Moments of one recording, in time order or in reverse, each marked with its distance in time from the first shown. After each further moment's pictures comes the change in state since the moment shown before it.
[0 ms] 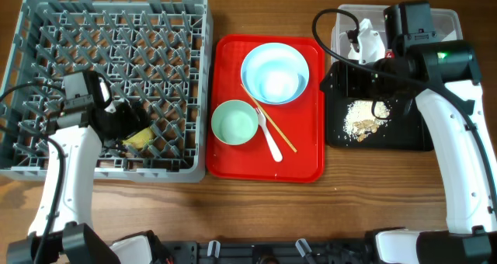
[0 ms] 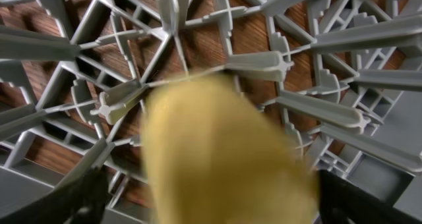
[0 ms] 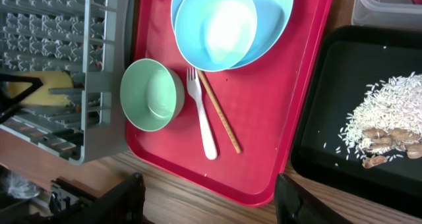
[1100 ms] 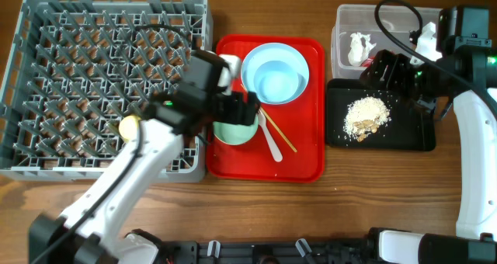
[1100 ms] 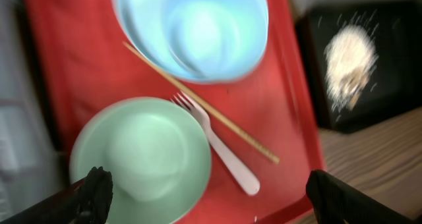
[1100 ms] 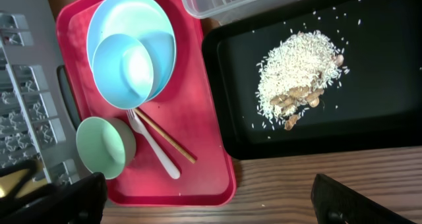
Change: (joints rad) left arm -0.748 0.063 0.176 0.179 0.111 -0.005; right arm -0.229 -0.037 0.000 -0.054 0.131 0.165
